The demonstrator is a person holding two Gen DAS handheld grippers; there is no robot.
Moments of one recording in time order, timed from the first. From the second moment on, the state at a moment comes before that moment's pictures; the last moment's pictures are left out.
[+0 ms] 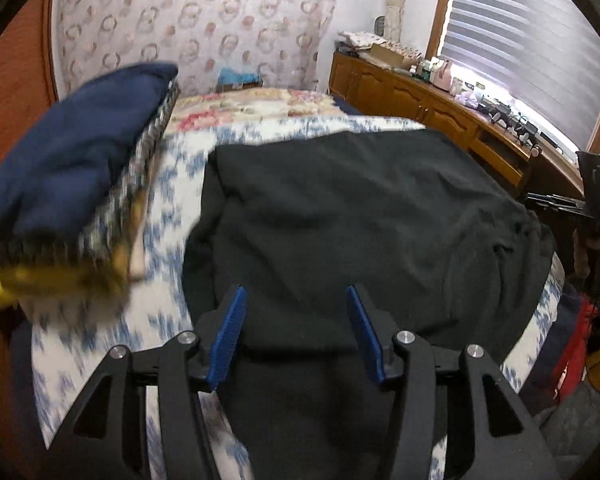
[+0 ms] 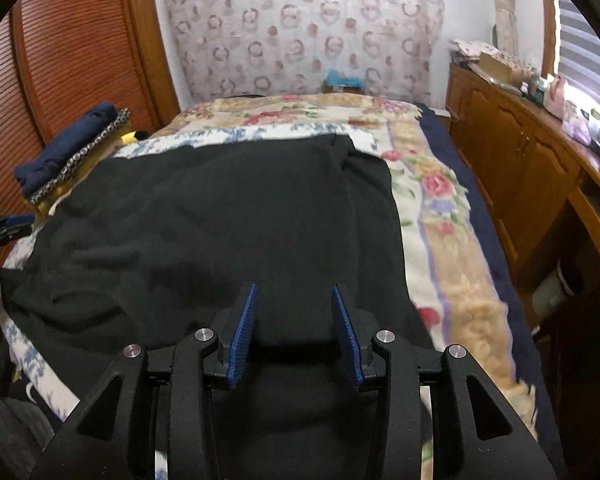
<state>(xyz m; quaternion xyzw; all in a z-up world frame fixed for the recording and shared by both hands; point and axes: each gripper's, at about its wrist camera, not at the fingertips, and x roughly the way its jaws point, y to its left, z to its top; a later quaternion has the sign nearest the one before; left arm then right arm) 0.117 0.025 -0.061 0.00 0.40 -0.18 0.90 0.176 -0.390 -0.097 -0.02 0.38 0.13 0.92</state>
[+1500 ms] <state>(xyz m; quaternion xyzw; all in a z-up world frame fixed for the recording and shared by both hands) -0.005 0.049 -0.056 -0.05 0.38 -0.16 0.91 0.086 -0.453 -0.112 0.05 0.38 0.10 0.92</state>
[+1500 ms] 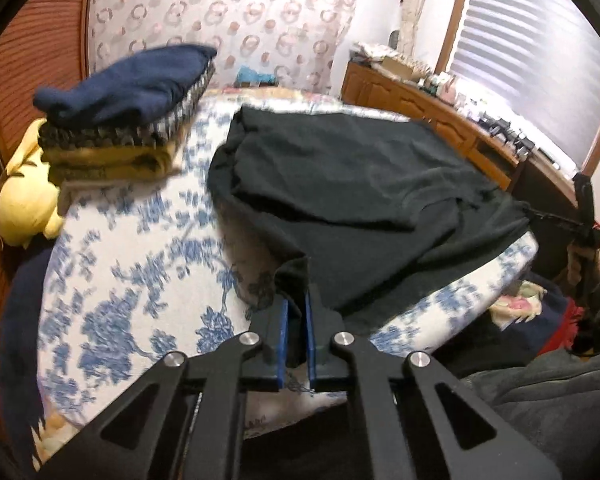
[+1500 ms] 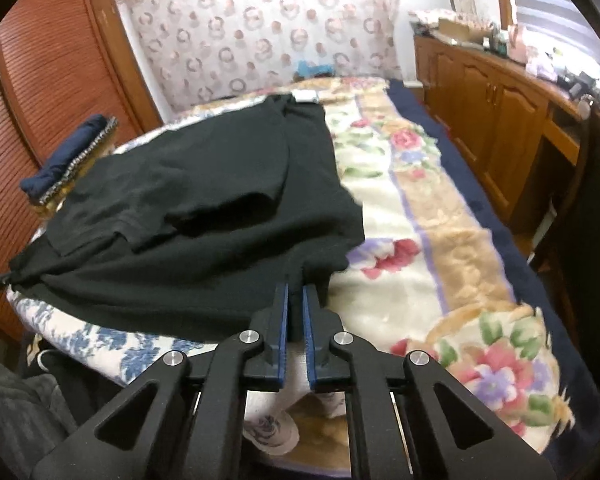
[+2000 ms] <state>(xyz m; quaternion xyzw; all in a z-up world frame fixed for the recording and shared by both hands) 0.007 0.049 -0.047 -0.01 0.39 -0.13 0.91 0.067 -0.446 -0.071 0.01 0.35 0.09 0.93</state>
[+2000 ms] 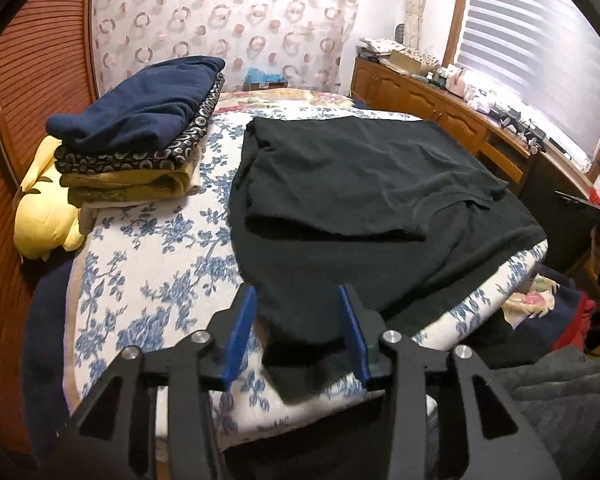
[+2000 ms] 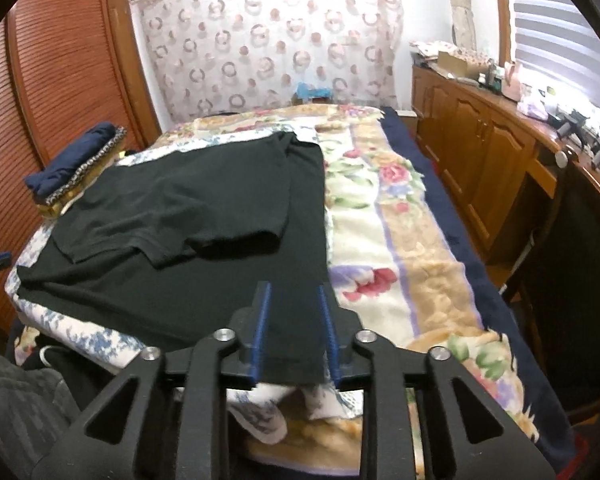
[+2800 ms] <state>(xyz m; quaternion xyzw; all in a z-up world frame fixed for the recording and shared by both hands) 0.130 0.037 -0.081 0.00 0.44 -0.12 0.89 0.182 -0.380 -0.119 -0.03 0.40 0.06 0.91</state>
